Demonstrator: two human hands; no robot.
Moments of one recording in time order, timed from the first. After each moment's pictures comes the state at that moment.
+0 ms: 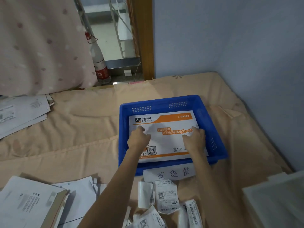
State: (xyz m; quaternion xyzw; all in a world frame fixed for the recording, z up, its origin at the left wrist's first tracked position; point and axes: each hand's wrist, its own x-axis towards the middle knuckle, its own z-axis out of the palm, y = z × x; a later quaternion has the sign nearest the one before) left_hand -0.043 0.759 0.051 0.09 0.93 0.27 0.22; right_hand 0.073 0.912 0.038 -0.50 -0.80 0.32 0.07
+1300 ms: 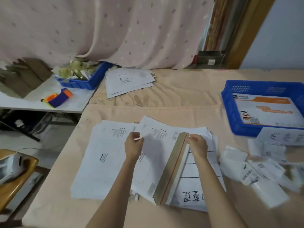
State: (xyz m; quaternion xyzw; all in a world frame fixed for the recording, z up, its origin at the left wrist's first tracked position) left_hand -0.012 0.214 0.055 -0.10 0.86 0.50 0.08; right_hand 0.059 0.426 0.056 -0.43 -0.68 0.59 0.05
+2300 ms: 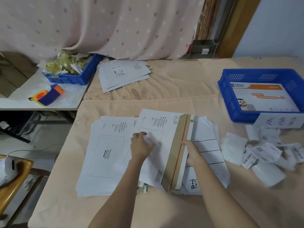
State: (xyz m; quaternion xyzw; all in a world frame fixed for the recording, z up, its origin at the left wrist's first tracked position) left_hand -0.003 0.199 0.035 0.04 0.93 0.33 0.16; right_hand 0.072 0.376 0.026 -0.51 -0.48 0.71 -0.07
